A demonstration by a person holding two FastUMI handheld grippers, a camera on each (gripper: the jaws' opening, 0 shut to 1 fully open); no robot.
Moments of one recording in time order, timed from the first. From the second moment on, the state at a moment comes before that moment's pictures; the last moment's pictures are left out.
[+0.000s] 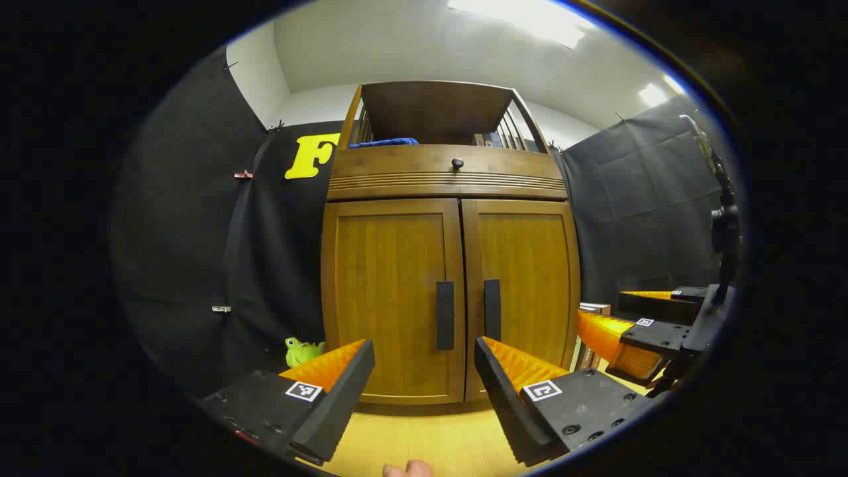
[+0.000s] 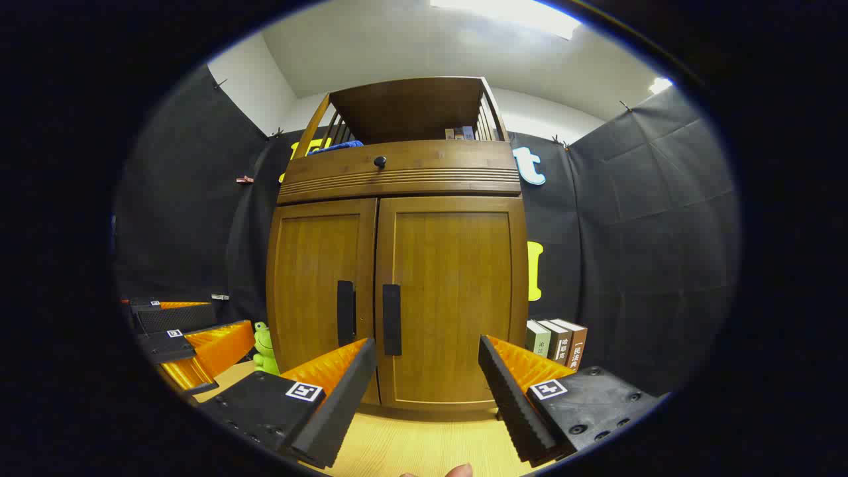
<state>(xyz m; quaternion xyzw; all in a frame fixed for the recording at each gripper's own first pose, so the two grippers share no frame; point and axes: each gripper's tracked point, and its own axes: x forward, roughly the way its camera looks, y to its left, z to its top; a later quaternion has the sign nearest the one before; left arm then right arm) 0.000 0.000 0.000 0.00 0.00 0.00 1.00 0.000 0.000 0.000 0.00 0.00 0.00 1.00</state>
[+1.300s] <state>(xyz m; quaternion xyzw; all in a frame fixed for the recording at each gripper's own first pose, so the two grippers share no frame) -0.029 0.007 -0.026 0.01 -0.01 0.01 1.00 0.018 0.007 -0.024 0.02 0.01 0.02 1.00</state>
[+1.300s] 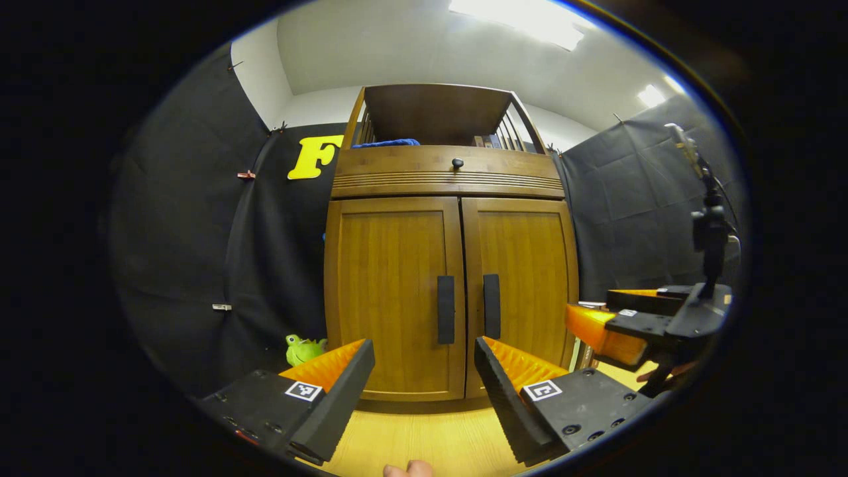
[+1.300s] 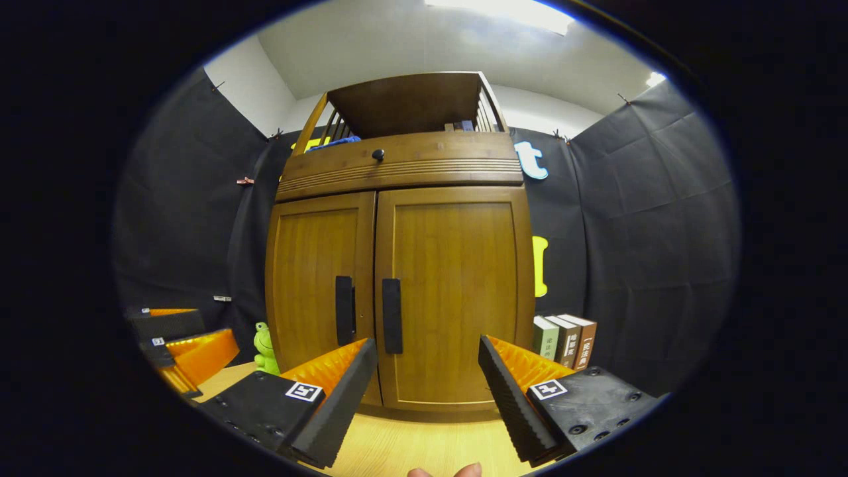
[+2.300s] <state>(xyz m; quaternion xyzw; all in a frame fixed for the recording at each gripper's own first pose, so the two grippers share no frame) -0.059 0.056 -0.080 -0.04 0.03 0.03 1.00 0.199 0.056 -0.069 0.00 0.02 -0.01 1.00</state>
